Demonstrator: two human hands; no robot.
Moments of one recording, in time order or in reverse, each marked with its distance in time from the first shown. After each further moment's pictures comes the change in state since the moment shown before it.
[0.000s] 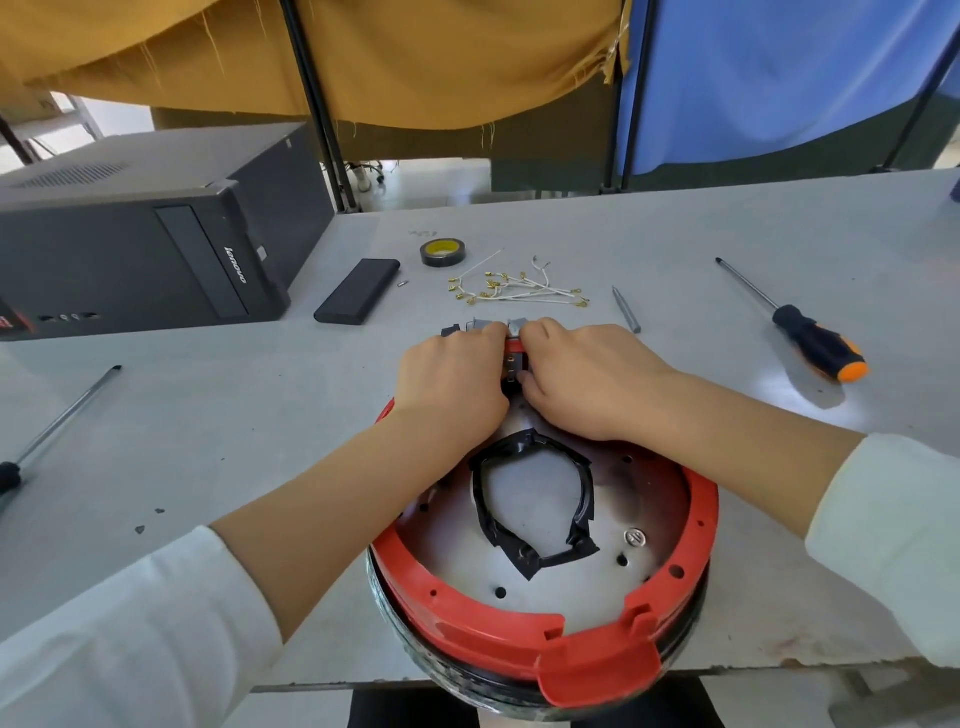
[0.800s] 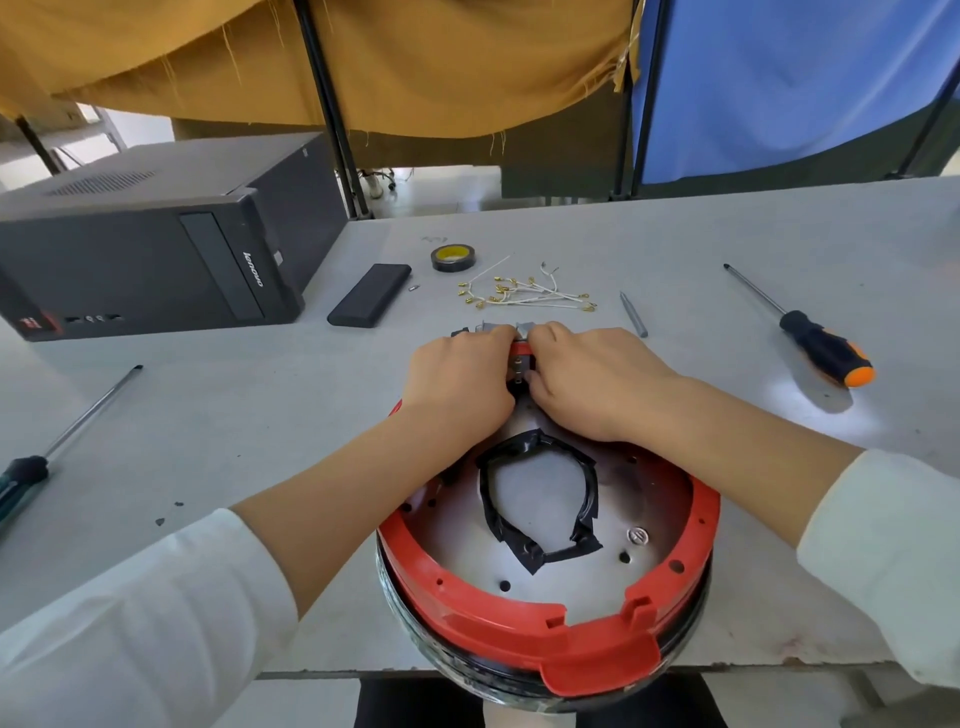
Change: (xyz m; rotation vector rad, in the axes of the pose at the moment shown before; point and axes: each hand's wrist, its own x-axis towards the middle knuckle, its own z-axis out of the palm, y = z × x) left_hand 0.002 -0.004 0.002 -0.046 0.015 0.002; right_hand 0.000 -0.001 0.001 0.008 0.009 0.016
